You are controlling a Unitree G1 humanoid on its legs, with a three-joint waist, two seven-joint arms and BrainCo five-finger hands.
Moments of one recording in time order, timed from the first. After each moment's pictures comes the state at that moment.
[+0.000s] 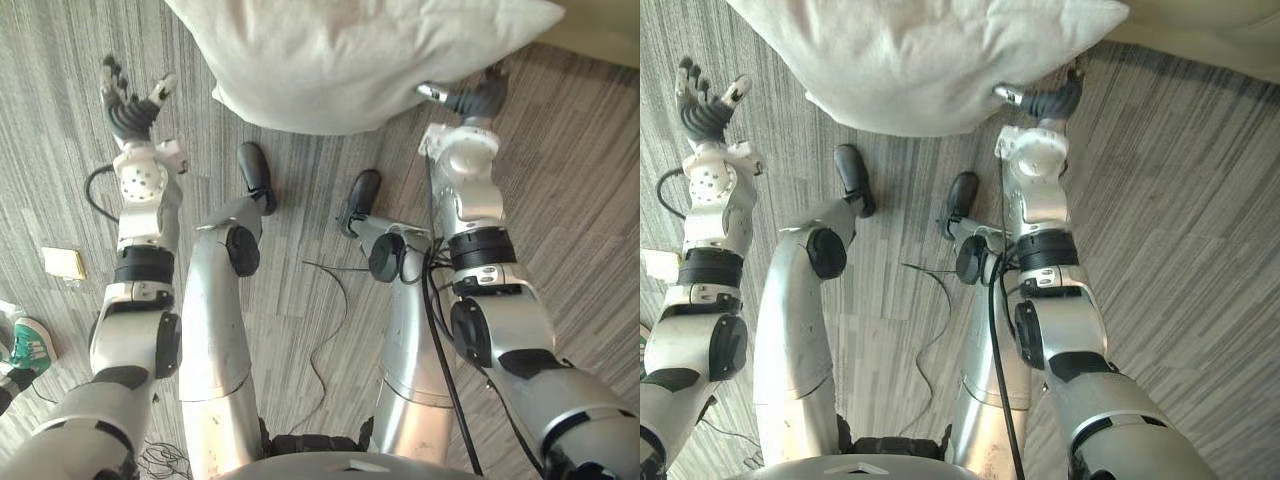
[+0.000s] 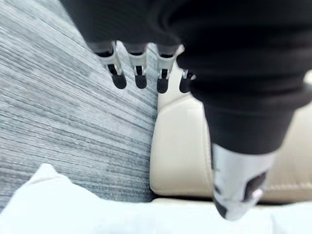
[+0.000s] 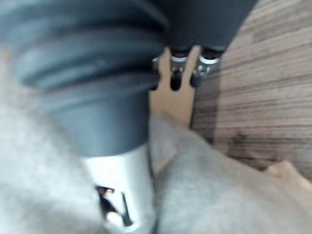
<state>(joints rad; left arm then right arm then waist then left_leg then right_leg) -0.93 0.33 0.12 0.59 -0.22 -0.09 0.37 -1.05 -0.29 -0.03 0.52 0.04 0.01 -0.56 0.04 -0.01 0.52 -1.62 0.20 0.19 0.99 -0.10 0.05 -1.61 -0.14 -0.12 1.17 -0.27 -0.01</state>
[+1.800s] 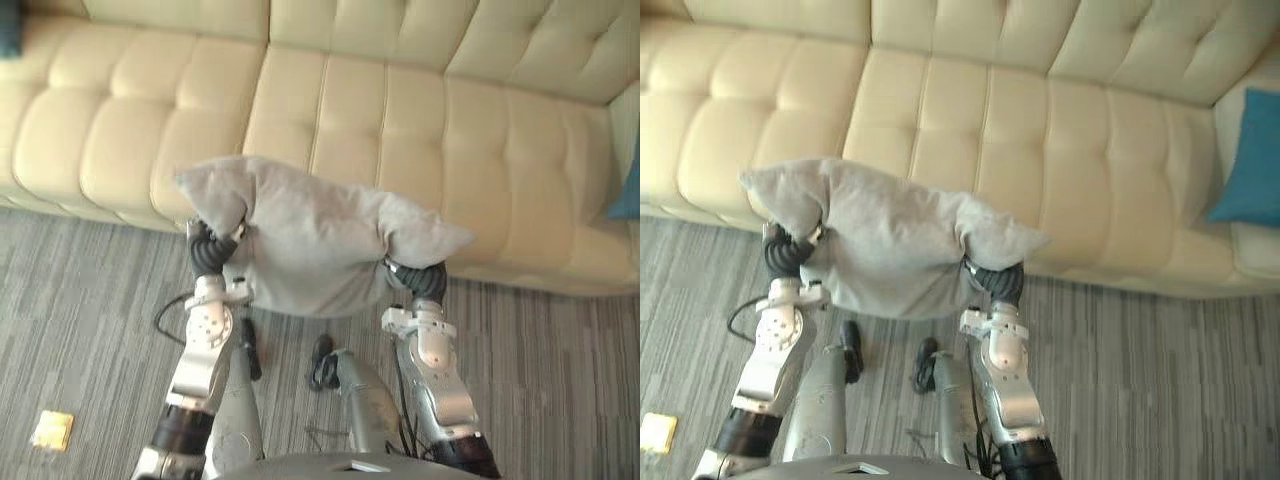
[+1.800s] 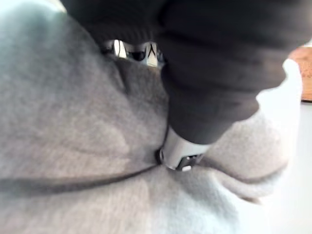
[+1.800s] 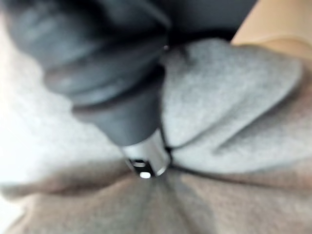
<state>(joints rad) 0.00 0.07 -0.16 -0.15 -0.15 -0.14 0.41 0.12 -0.06 0.15 -0.22 0.08 -0.14 -0.34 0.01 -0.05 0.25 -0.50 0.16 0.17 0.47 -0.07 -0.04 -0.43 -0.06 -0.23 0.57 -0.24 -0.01</state>
